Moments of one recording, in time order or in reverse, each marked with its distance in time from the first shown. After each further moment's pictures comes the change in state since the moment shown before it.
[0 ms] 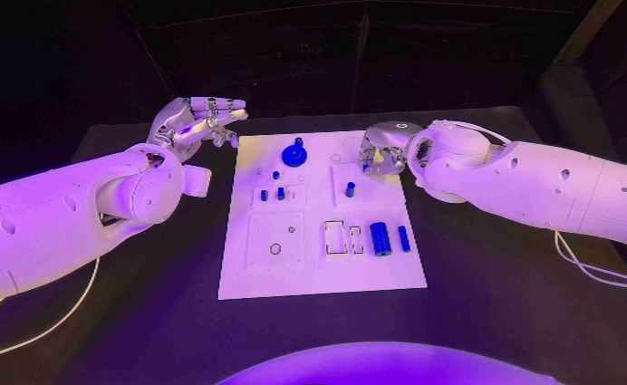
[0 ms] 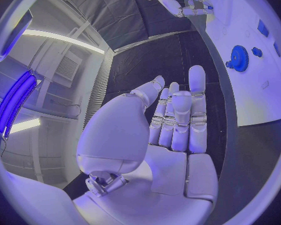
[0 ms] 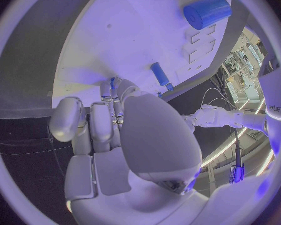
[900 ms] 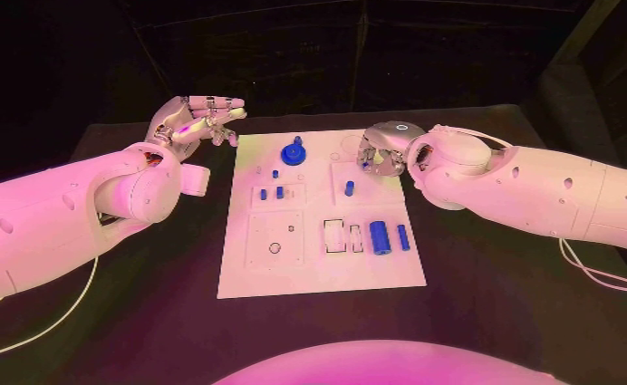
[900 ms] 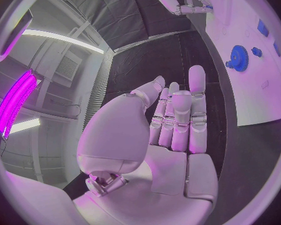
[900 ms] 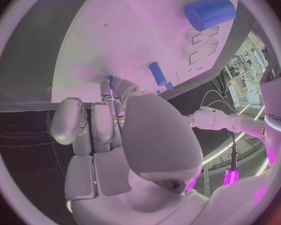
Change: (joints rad) left arm 0.000 -0.001 0.000 0.000 0.001 0.000 -0.001; left_hand 0.004 0.004 0.000 0.000 0.000 0.000 0.000 0.004 0.000 0.000 0.000 0.004 0.001 -0.004 -0.004 -0.004 -0.004 0.000 0.000 0.000 -0.004 -0.002; right arm -0.015 -0.025 -0.005 0.053 -0.055 -0.078 -0.040; right_hand -0.006 -0.006 0.069 -0.051 -0.009 0.035 -0.010 0.006 0.003 0.046 -0.013 -0.002 -0.013 -0.003 -0.010 0.000 -0.013 0.000 0.008 -0.008 0.005 0.013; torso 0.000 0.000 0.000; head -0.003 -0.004
